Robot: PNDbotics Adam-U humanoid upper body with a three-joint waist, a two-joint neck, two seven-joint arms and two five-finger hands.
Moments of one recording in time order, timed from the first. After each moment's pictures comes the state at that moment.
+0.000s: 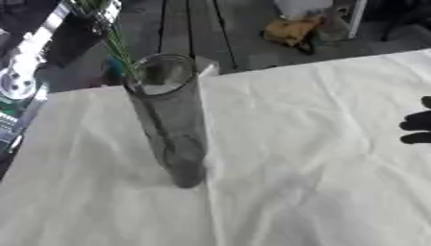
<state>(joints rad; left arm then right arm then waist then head) -0.97 0.50 -0.23 -1.68 -0.50 0.37 -0.13 -0.23 -0.37 -0.08 -1.98 0.14 -0.17 -0.20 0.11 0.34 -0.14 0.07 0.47</state>
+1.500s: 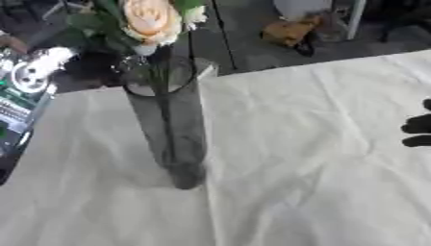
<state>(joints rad) -1.03 0.49 -0.22 -1.62 -0.57 0.31 -0.60 -0.23 -0.36 -0.08 -1.98 0.14 -0.16 -0.20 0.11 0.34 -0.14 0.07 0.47</state>
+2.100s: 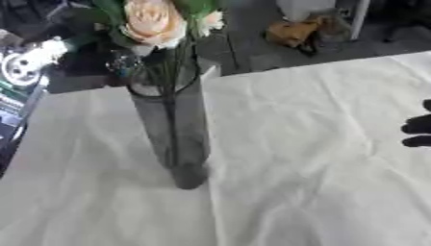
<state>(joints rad) -1.03 0.50 -0.19 -1.65 -0.62 0.30 -0.68 -0.23 -0.36 -0.08 -1.98 0.14 -0.16 -0.20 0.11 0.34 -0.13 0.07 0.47</state>
